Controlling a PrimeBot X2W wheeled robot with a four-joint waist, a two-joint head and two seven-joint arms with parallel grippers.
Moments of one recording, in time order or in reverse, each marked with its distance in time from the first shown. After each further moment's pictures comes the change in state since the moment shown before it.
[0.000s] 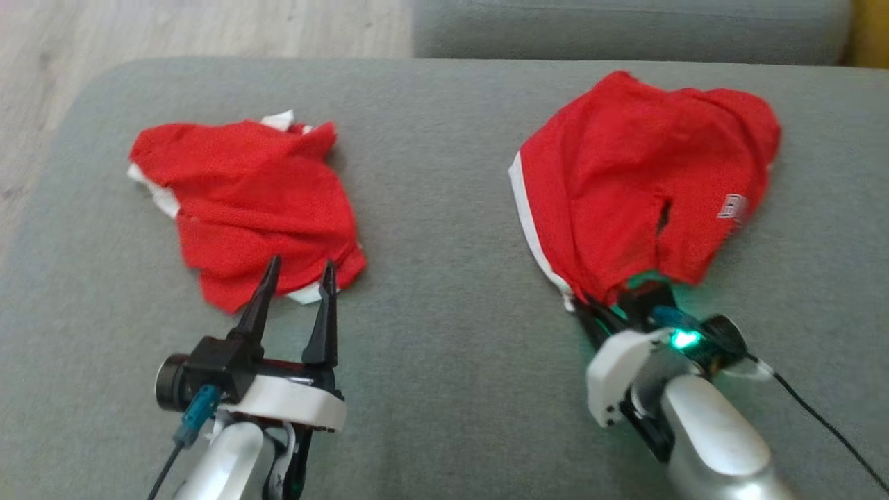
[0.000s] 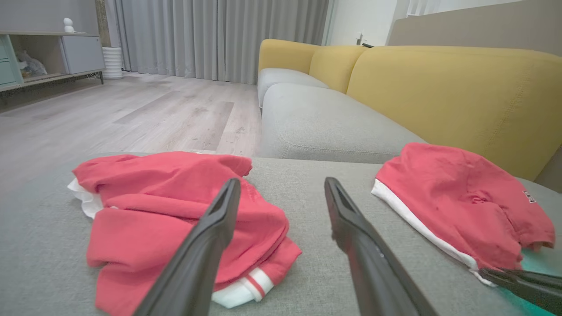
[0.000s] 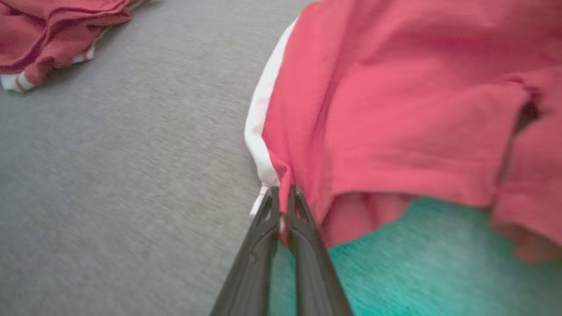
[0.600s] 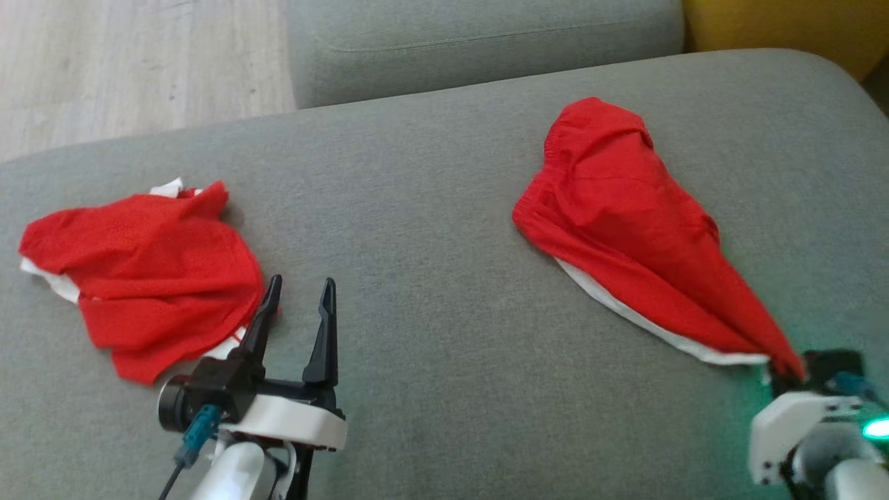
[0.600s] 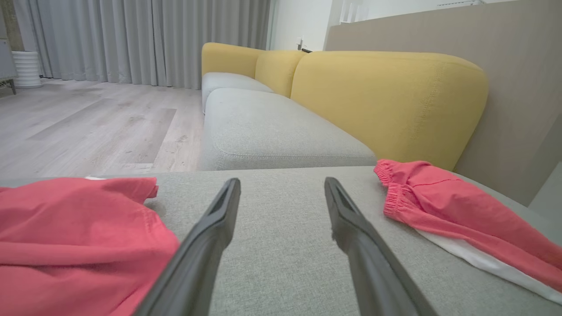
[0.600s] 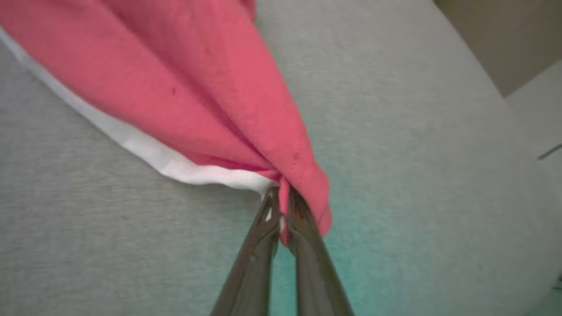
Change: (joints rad) left arm 0.056 -0.018 0.032 -0.011 0.016 -0.014 0.000; right arm 0.369 -0.041 -0.559 -0.378 -0.219 0.000 0.226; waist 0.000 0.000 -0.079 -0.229
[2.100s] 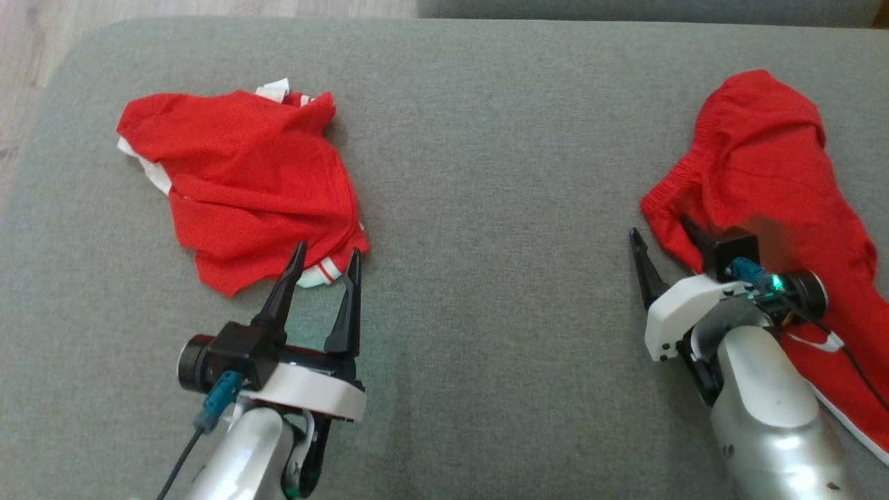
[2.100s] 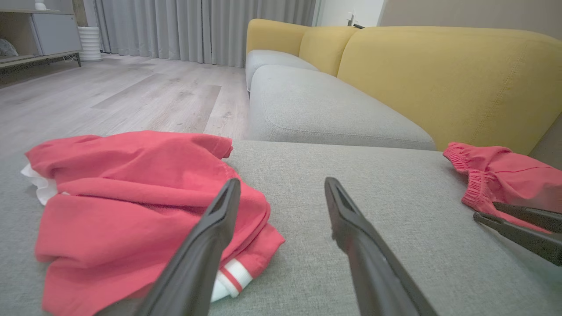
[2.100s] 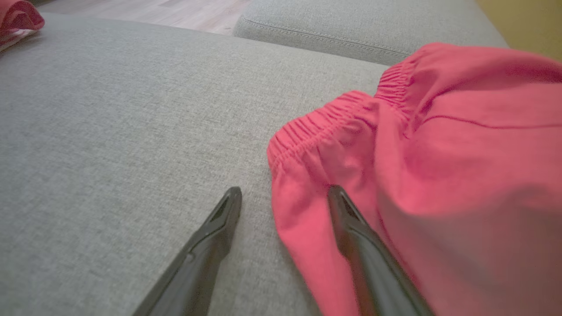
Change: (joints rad) left arm -0.090 -0.025 -0.038 0.030 0.020 -0.030 0.003; right arm -0.423 0.043 0.234 0.372 0.010 0.000 -0.323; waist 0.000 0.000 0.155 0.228
